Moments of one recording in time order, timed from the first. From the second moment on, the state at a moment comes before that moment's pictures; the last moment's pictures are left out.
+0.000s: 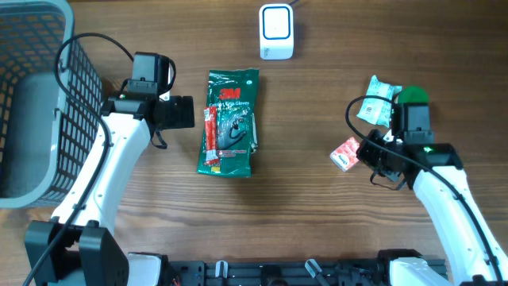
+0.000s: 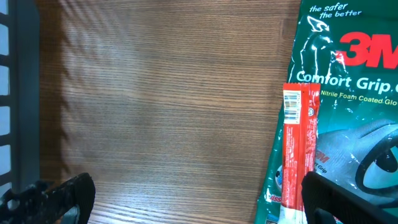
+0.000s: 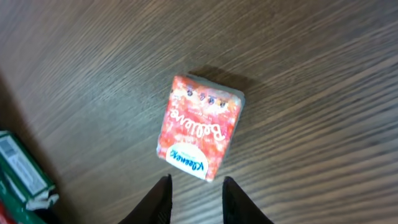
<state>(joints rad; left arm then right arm) -0.12 1.54 1.18 -0.82 -0.16 -0.16 0.02 1.25 0.77 -0.72 -0.14 0.67</state>
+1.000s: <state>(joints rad) -0.12 1.54 1.18 -0.82 -0.16 -0.16 0.02 1.49 0.67 -0.48 -0.19 0.71</state>
